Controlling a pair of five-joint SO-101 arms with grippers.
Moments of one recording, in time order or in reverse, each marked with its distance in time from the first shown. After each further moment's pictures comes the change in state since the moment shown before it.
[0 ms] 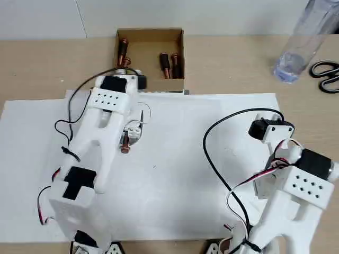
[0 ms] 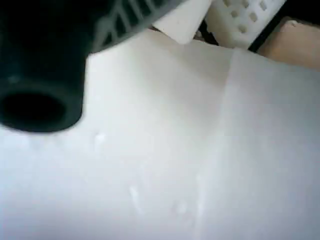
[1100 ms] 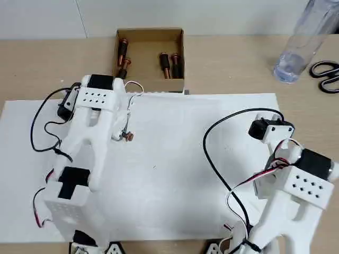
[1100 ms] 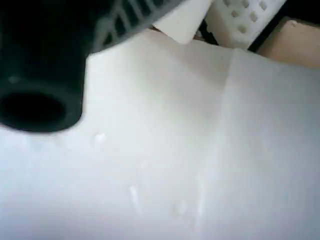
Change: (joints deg) left arm -4.5 -0.4 0.0 -5.9 68.2; right arm 0.0 0.0 0.0 0.0 0.0
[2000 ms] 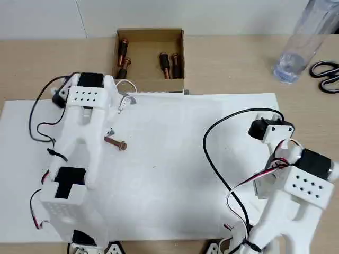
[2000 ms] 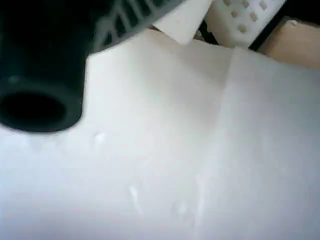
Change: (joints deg) left arm -3.1 0.0 -1.2 -0.3 -21.5; right arm 0.0 0.0 0.0 0.0 0.0
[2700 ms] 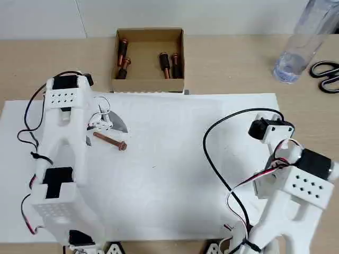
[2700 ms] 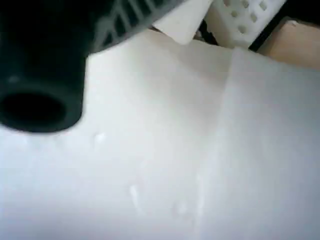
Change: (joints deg) left arm -9.8 -0.1 2.5 6.5 -43.7; right arm 0.0 0.0 0.0 0.0 0.0
